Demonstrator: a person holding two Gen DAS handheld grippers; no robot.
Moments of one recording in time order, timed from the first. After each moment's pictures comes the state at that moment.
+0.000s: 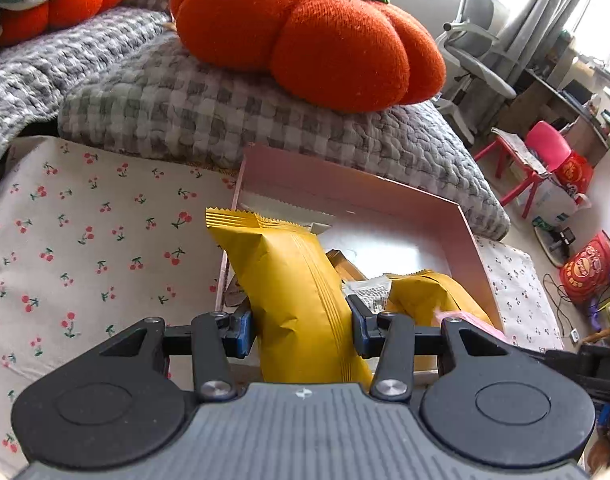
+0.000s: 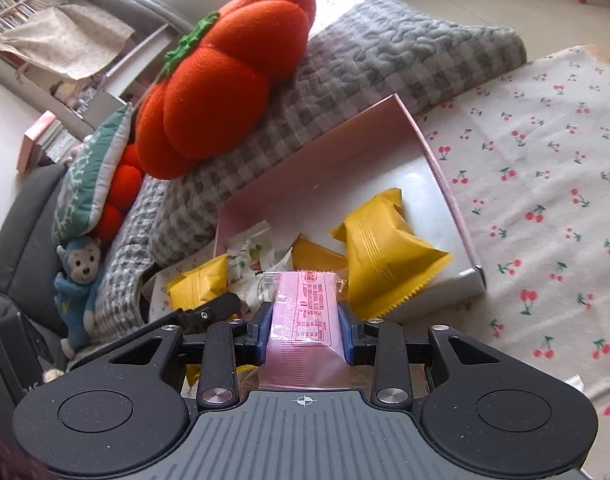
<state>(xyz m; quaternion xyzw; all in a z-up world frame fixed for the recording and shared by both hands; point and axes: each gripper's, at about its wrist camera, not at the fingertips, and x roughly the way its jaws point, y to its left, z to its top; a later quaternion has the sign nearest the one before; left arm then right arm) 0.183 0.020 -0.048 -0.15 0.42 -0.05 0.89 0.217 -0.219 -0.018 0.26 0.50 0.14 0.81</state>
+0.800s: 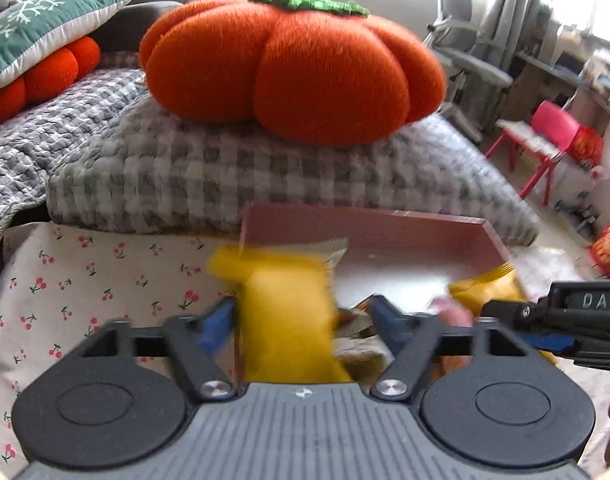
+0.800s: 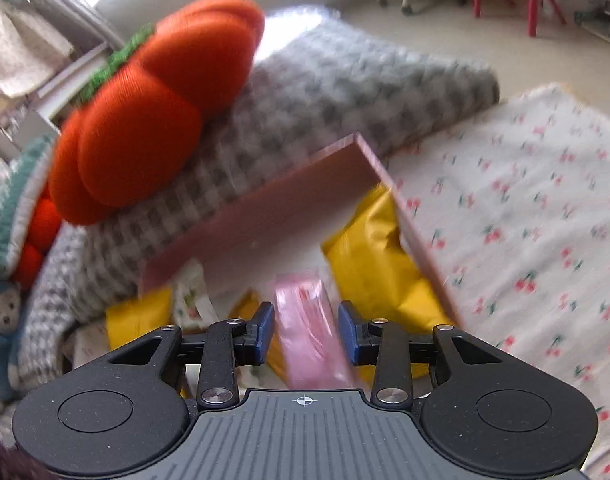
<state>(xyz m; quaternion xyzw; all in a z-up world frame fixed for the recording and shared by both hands) 0.210 0.017 -0.039 -0.07 0.38 -0.05 0.92 0.259 -0.209 -0.023 0.23 0.47 0.03 0.85</state>
